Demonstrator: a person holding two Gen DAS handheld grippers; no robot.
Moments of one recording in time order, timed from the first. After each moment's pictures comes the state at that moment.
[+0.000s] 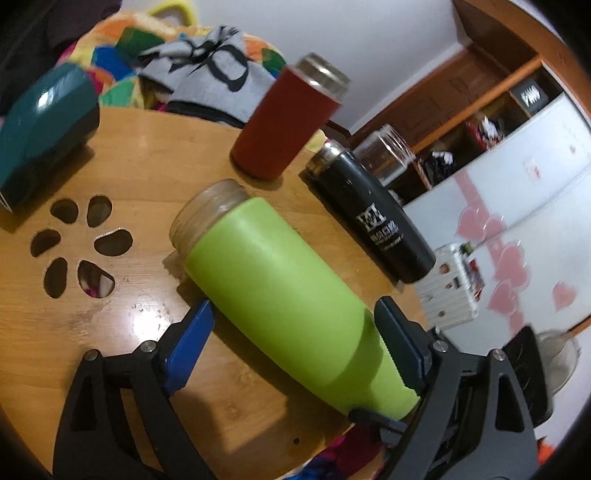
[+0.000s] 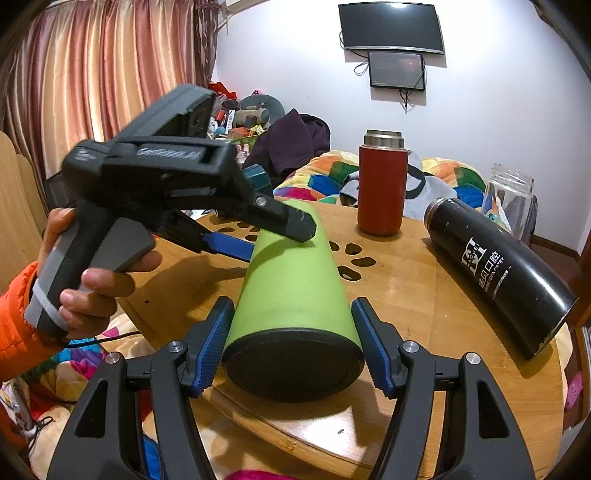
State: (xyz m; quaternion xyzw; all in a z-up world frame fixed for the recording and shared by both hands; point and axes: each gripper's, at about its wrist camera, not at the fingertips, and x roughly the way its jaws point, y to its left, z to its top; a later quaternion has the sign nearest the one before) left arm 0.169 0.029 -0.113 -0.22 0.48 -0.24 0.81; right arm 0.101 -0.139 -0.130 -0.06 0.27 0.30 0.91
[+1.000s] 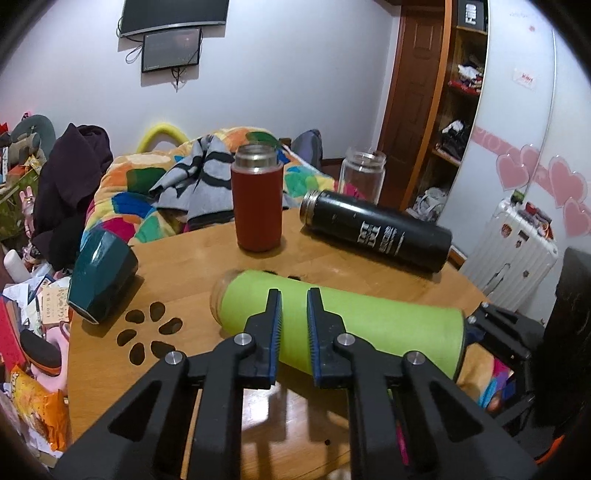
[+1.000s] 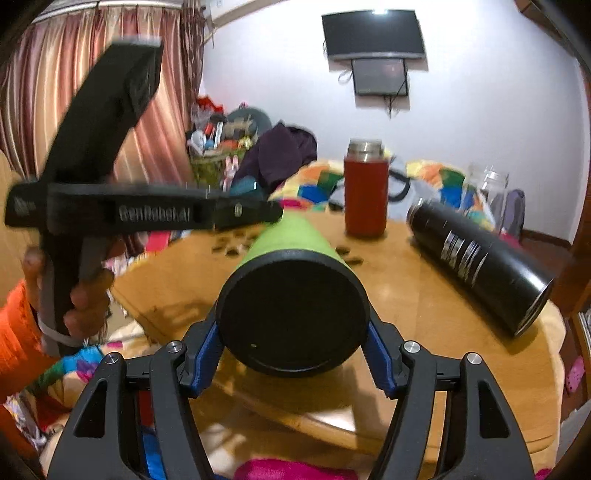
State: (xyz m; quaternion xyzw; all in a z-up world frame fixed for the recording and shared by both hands) left arm 0.117 -0.018 -0.061 0.01 0.34 -0.18 0.92; right arm 0.074 -0.151 -0.114 -0.04 0.25 0.28 0.93
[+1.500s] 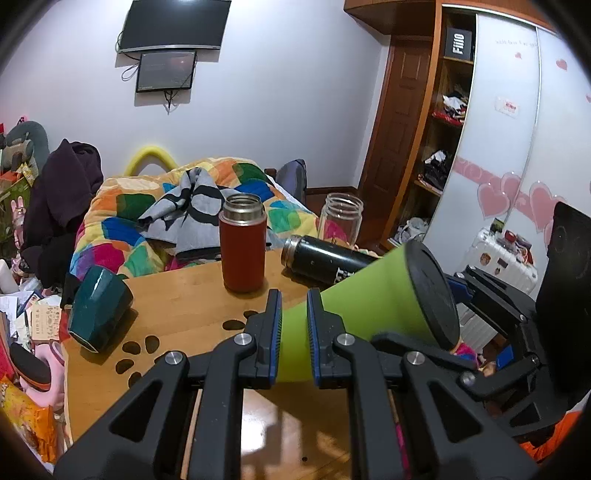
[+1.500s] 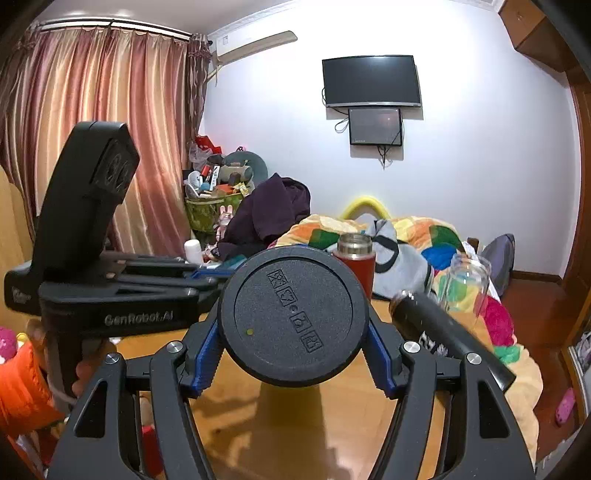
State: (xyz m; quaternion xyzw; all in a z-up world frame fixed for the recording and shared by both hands) left arm 0.115 -0.013 -0.026 -0.03 0.29 -0.20 0.93; right arm 0.086 -0.142 -0.048 -0.04 0.17 0.26 0.95
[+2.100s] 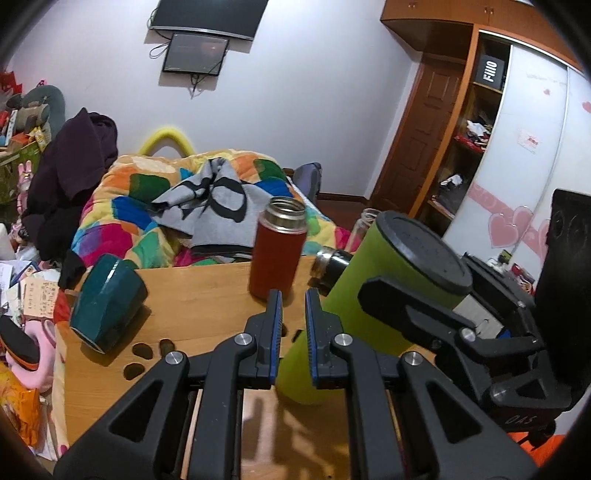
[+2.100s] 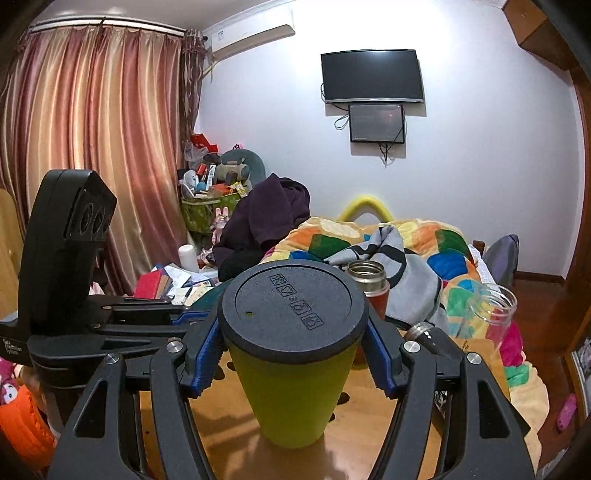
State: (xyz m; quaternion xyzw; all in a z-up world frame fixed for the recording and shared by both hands) left arm 0.149 0.026 -0.038 -0.08 0.30 -0.18 0.93; right arm 0.137 -0.109 -0.030 -0.04 0.18 0.26 0.95
